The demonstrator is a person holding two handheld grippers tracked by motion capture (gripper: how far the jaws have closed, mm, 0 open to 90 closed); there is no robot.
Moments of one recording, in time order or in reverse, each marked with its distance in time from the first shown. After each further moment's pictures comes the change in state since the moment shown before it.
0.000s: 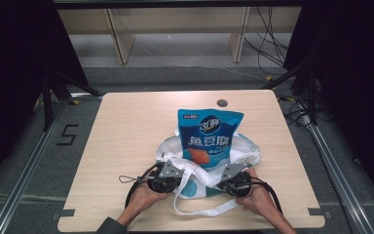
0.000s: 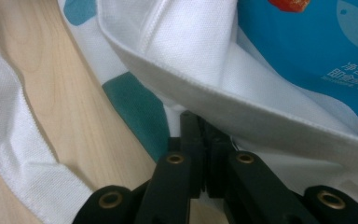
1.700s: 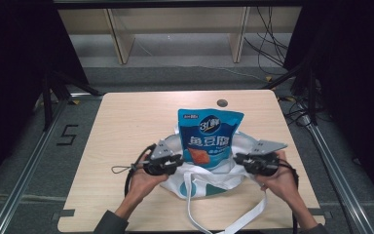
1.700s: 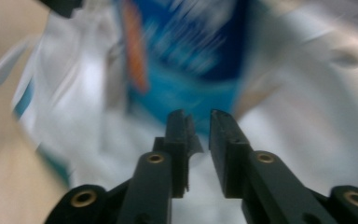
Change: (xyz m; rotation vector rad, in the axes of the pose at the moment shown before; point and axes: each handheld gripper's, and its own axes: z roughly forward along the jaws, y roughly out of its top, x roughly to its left) left arm 0.030 0.047 -0.049 -0.253 0.116 -0.166; right arm -0.066 -0.001 -0.075 -0.306 -0.138 0.154
